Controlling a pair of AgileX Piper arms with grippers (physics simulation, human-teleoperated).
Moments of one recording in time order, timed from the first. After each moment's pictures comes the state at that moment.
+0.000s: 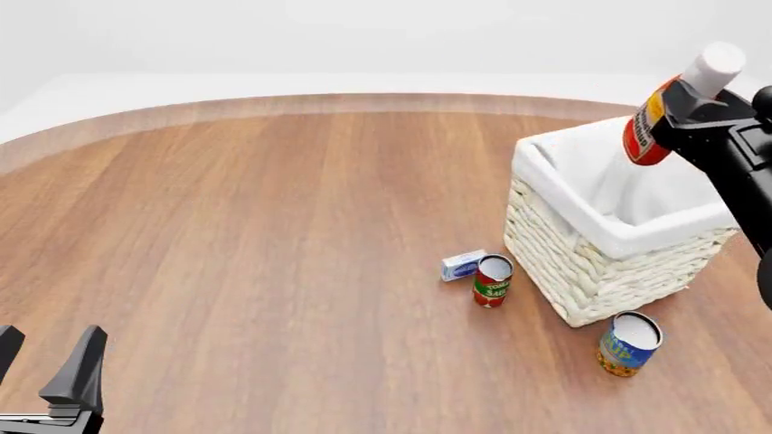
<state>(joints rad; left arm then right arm) 0.00 0.00 0.00 0.00 0.00 -0.04 1.13 -0.71 -0.48 0.20</state>
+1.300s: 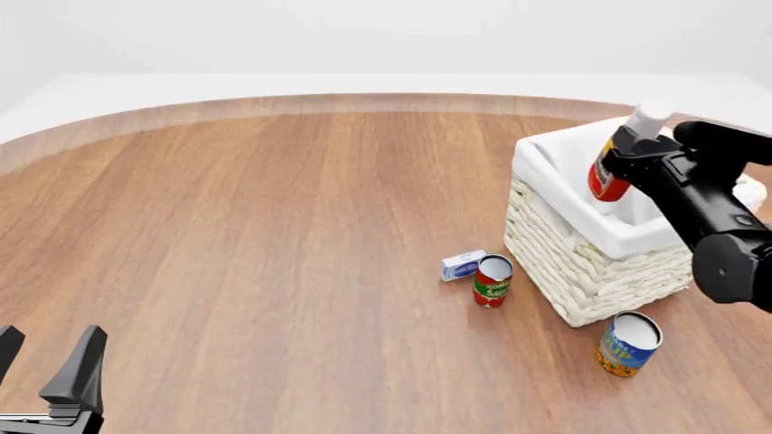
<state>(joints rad) 0.00 0.00 0.00 0.00 0.00 -0.04 1.40 -0.73 -0.54 0.21</state>
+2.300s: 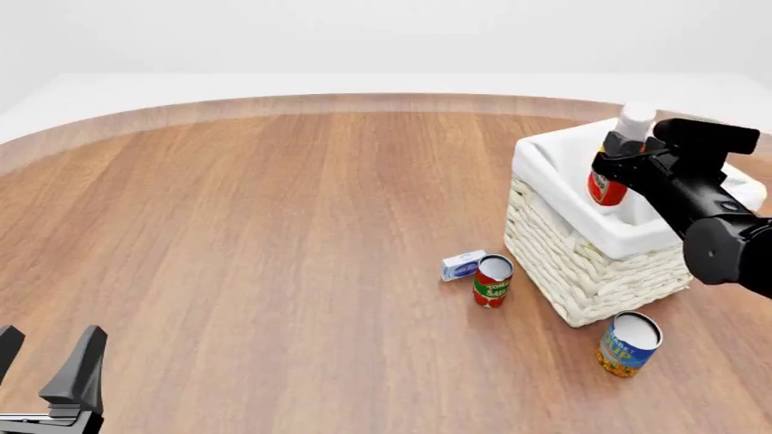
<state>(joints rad) 0.00 0.00 0.00 0.00 0.00 -0.04 1.46 -0.80 -0.46 0.12</state>
